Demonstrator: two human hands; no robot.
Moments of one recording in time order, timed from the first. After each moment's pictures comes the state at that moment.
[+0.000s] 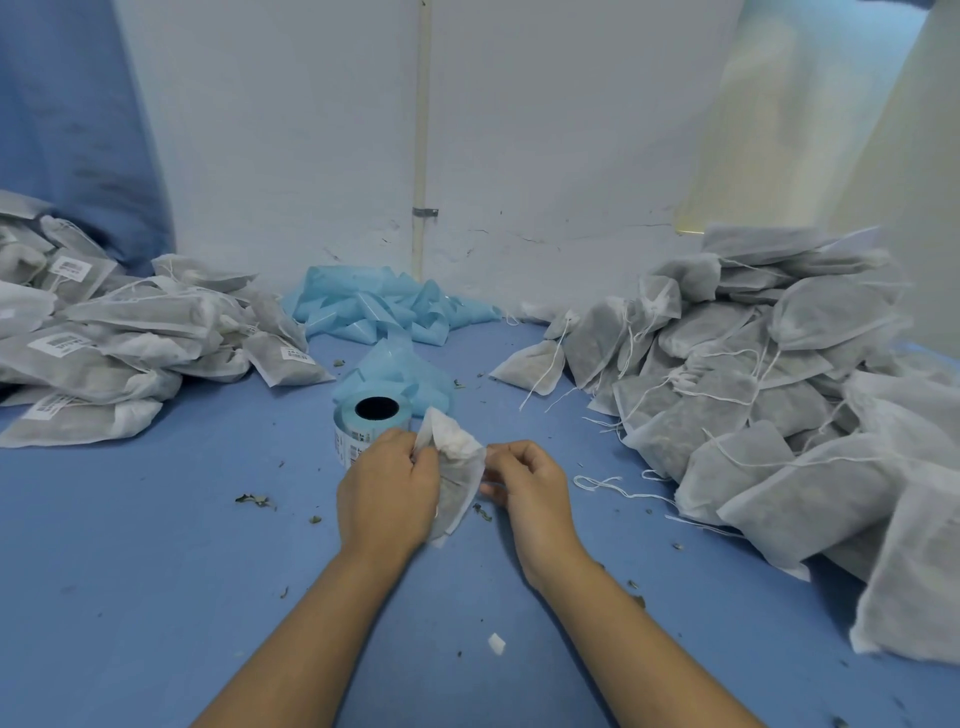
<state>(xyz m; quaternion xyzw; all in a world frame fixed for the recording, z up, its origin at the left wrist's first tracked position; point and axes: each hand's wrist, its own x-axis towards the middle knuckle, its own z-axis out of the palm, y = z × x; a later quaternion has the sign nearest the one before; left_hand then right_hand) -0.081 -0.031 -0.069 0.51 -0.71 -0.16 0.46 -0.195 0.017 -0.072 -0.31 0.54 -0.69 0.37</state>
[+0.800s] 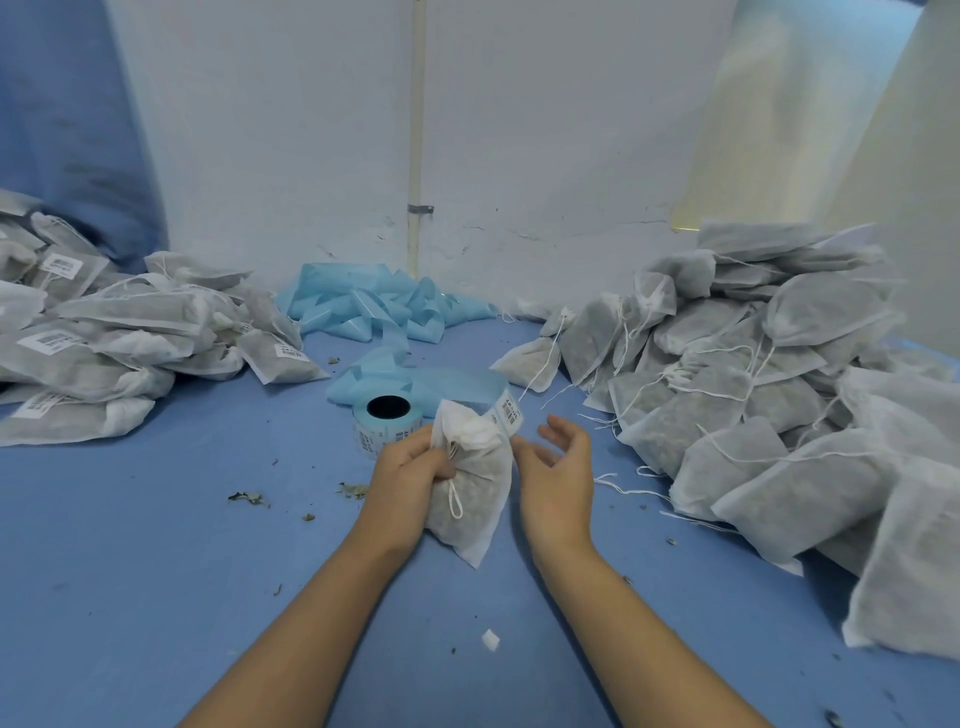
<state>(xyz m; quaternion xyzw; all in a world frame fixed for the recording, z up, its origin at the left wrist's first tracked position) -0.086 -0.021 -0.062 0.28 -0.61 -0.57 0.48 -0.210 0.021 -0.070 -0.30 0.60 -0.71 0.20</state>
